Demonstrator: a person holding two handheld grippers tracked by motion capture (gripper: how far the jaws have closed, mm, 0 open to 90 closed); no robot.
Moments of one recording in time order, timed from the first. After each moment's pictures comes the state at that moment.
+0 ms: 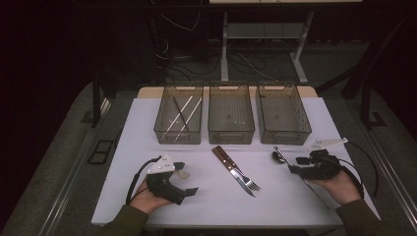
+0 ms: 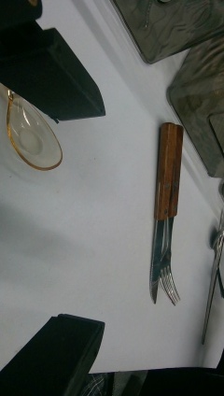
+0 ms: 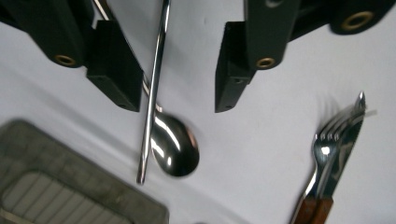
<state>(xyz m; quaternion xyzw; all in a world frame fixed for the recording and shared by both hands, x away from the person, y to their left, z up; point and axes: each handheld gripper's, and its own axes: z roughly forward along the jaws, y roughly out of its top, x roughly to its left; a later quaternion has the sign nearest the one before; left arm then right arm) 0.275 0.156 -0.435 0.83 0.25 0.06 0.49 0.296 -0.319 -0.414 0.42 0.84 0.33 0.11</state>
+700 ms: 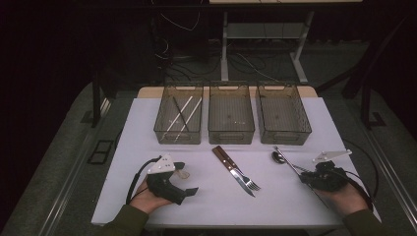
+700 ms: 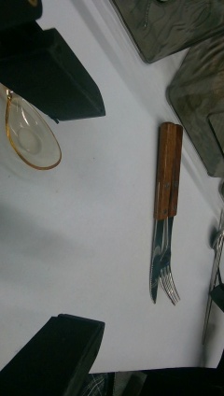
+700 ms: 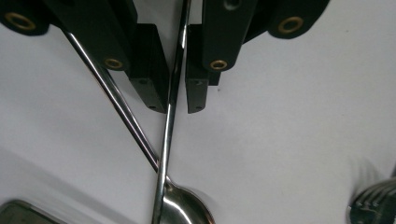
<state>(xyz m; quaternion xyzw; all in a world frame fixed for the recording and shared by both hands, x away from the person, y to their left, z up) 0.275 0.156 -0.435 0.83 0.25 0.06 0.49 0.276 -0.334 -0.436 0.45 0.84 0.28 0.10</state>
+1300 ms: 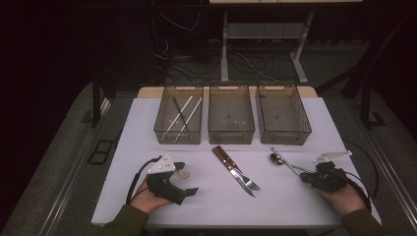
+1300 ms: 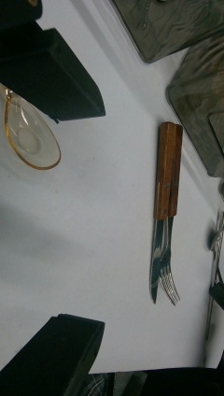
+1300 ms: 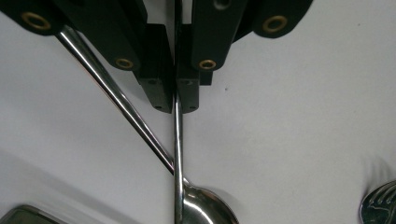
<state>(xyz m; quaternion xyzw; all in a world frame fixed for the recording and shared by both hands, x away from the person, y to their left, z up) 0.276 0.155 -0.435 0.83 0.25 0.06 0.49 0.276 -0.336 -0.440 0.46 0.83 0.29 0.11</state>
